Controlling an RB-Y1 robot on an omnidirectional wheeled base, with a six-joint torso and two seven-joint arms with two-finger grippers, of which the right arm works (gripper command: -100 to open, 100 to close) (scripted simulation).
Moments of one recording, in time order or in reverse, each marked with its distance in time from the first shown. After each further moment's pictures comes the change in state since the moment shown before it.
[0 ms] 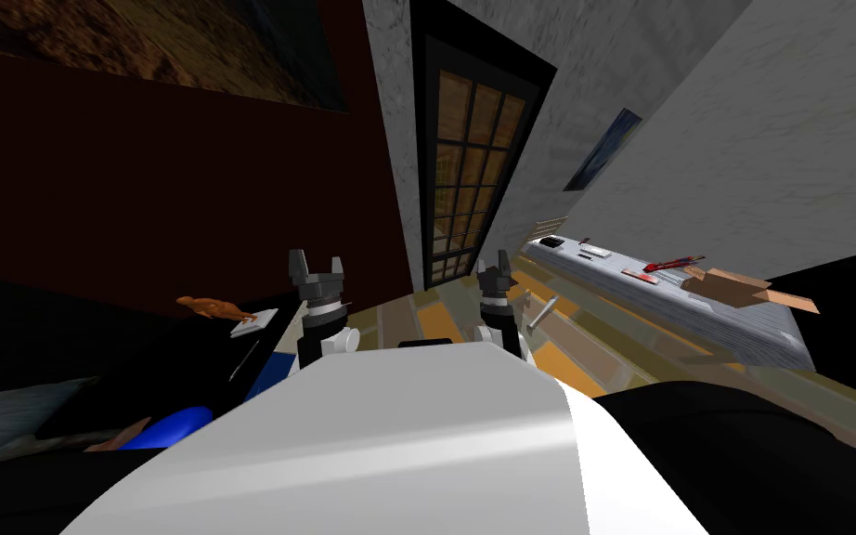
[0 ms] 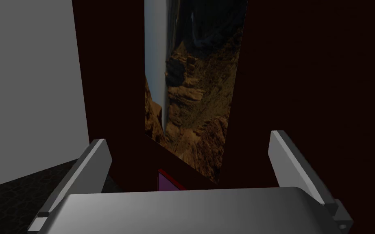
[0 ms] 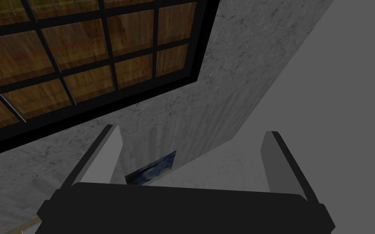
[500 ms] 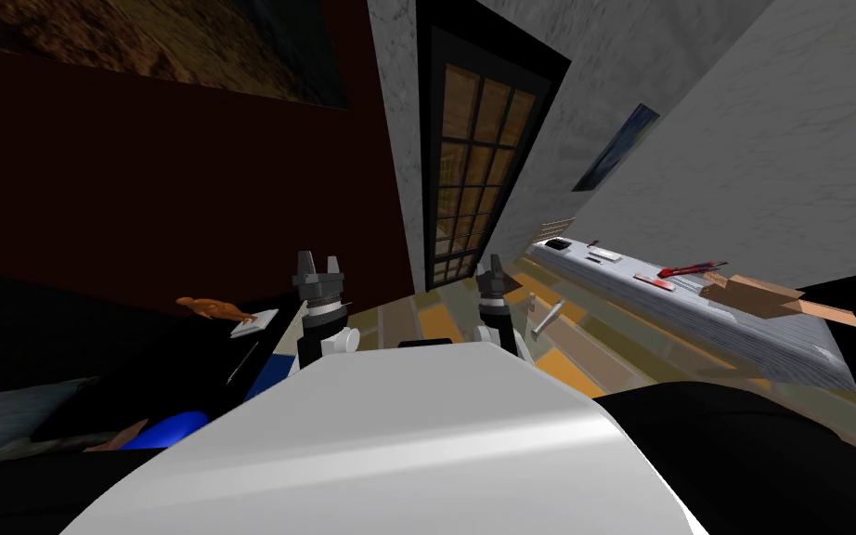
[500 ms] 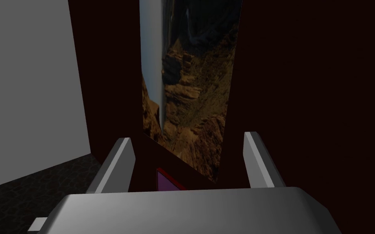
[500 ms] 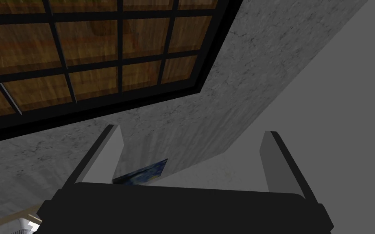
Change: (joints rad) arm -0.025 -0.025 -0.027 0.085 0.027 -0.026 0.077
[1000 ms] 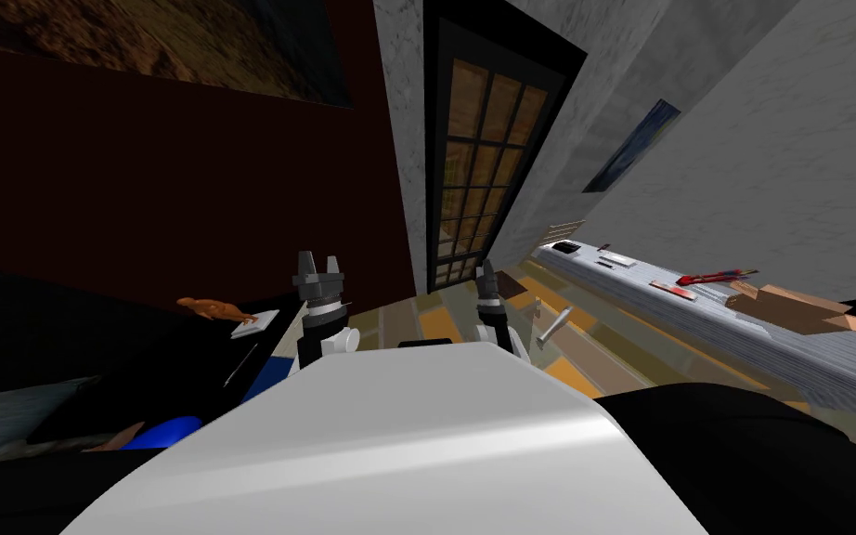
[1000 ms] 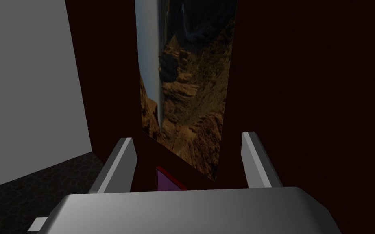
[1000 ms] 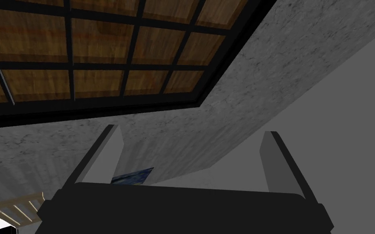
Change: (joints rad) arm -0.048 -0.020 -0.035 0.123 0.038 -0.033 0.103
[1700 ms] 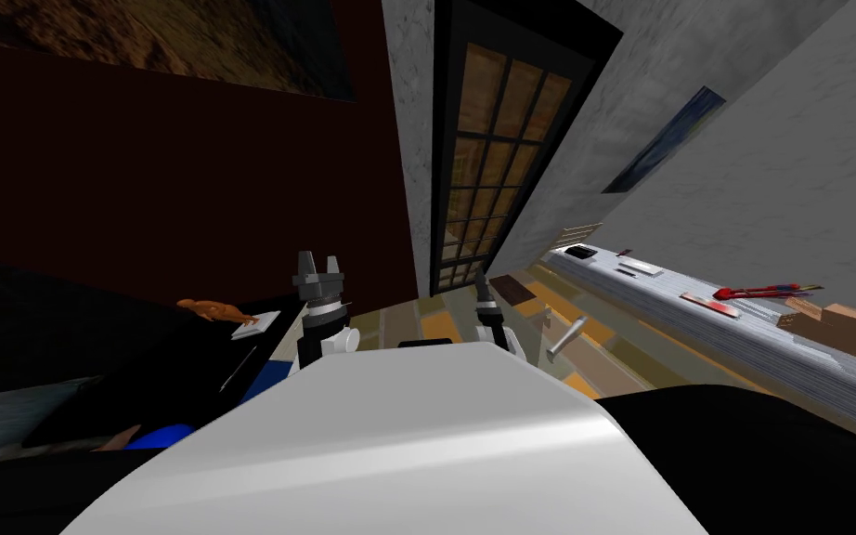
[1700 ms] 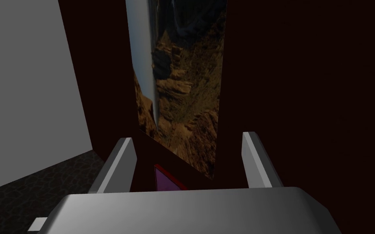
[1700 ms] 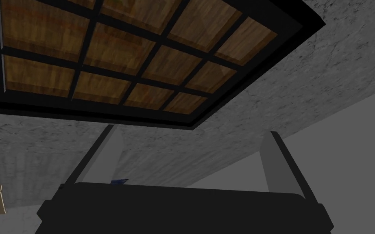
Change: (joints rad) arm -0.054 -0.020 -0.049 0.180 0.058 -0.061 0.159
